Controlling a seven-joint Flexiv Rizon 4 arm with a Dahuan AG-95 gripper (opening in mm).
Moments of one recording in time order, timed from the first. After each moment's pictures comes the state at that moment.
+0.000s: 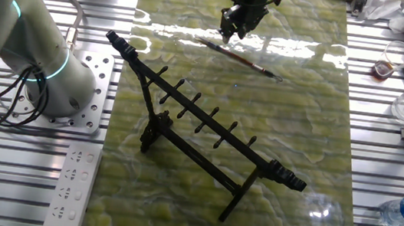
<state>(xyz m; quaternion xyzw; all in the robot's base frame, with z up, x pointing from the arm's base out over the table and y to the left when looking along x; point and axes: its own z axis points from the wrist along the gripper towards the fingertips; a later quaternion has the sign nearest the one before) 0.411 0.183 0.047 0.85 -0.51 -0.03 0.08</state>
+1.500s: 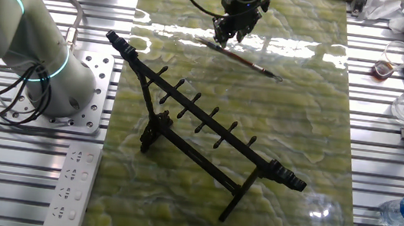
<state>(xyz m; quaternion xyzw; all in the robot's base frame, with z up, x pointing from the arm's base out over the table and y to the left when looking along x) 0.409 0.176 0.038 0.88 -0.48 0.01 0.02</state>
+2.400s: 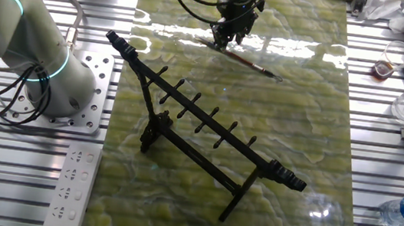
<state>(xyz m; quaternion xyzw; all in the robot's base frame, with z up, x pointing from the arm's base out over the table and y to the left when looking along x) 0.408 0.174 0.026 0.90 -0.43 0.03 0.01</state>
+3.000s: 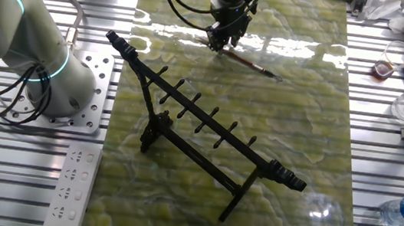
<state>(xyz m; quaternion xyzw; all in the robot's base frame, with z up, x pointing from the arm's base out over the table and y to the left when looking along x) 0.401 0.174 0.012 0.91 -0.42 0.04 0.01</state>
